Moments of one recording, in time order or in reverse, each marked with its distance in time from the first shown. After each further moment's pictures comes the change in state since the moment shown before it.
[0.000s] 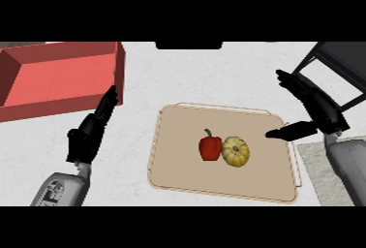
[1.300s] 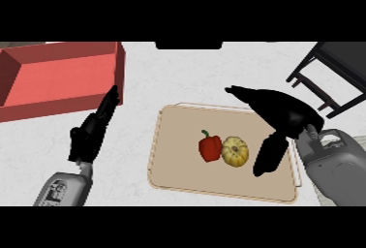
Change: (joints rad) left arm -0.002 -0.034 0.029 0.002 -0.034 -0.031 0.012; right arm -0.196 -0.001 0.281 -0.516 0.176 0.446 0.895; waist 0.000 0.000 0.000
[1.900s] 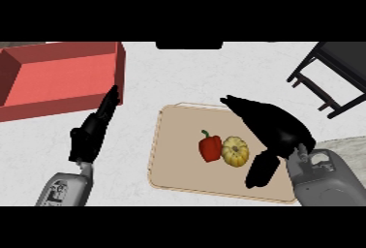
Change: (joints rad) left arm 0.004 -0.029 0.028 -0.008 -0.034 -0.023 0.001; right arm 0.109 0.117 -0.014 -0.096 0.178 0.036 0.012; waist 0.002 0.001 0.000
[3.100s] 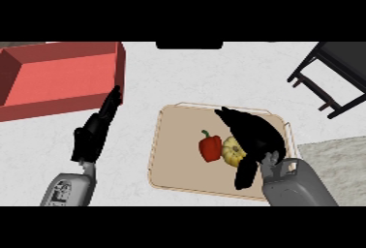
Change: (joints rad) left arm 0.002 -0.049 0.039 -0.002 -0.055 -0.034 0.004; right arm 0.103 0.170 -0.004 0.118 0.317 0.049 -0.100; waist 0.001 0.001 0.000
